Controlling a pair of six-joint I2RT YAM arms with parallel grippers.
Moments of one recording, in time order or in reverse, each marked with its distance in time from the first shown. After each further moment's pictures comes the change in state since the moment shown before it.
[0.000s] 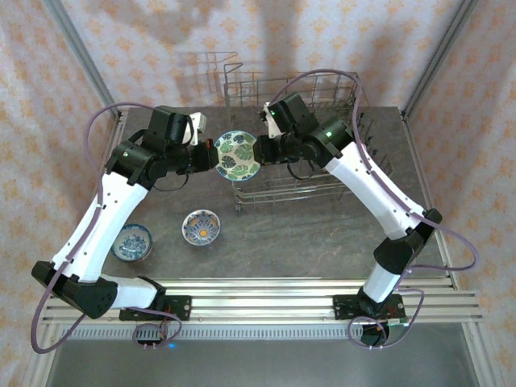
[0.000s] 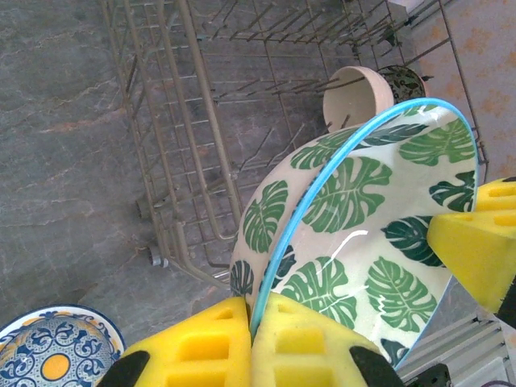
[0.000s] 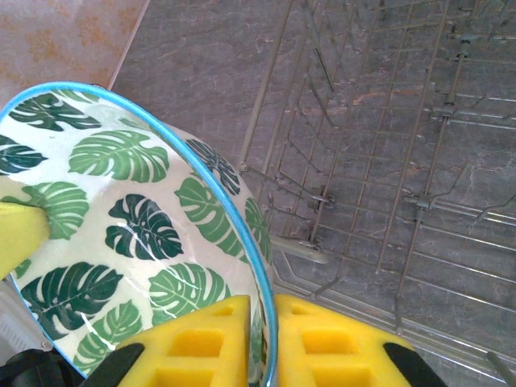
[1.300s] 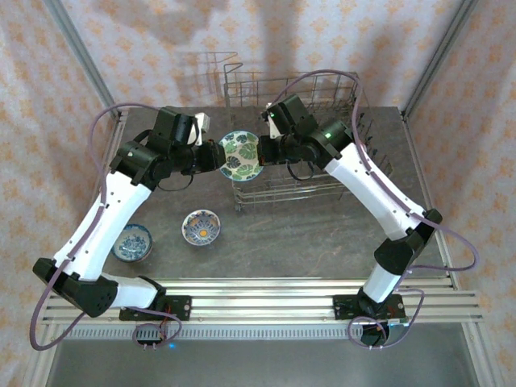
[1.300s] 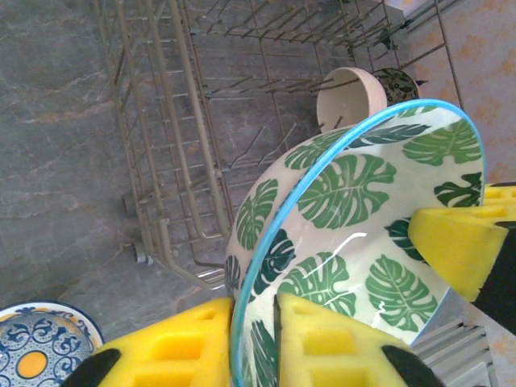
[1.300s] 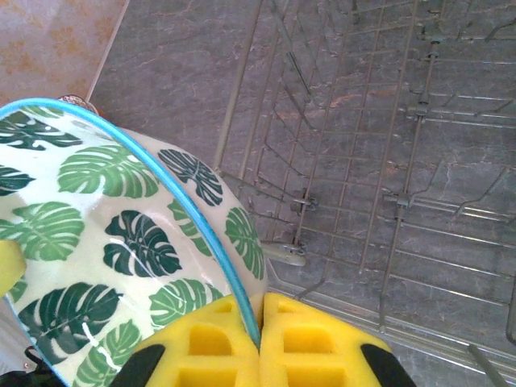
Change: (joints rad) left arm -0.037 0.012 0.003 0.018 -0.014 -0.055; right arm 0.003 -0.007 -0.023 0.003 0.066 0.027
